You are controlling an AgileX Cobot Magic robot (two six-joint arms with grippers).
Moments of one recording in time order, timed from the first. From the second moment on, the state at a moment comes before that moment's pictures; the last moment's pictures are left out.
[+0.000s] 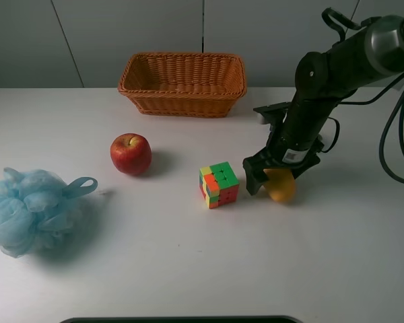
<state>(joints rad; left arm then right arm) -0.02 0.00 -0.51 0.09 1.09 -0.08 0.37 2.00 -1.04 0.15 0.71 -0.17</state>
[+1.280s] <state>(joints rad) -0.02 0.00 -0.51 0.09 1.09 -0.08 0.37 1.66 -1.44 0.12 0.70 -0.19</state>
